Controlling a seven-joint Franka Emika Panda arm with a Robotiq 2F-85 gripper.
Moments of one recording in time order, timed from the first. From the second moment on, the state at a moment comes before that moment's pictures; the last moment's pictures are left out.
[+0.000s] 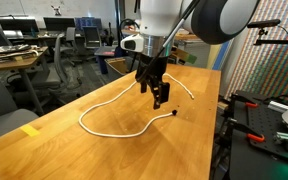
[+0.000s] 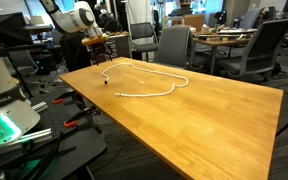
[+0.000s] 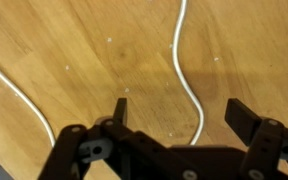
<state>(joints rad) 0.55 0.27 -0.01 -2.35 -0.37 2.68 -0.26</state>
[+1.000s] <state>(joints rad) 0.41 0.52 0.09 -2.23 -0.44 2.77 -0.15</state>
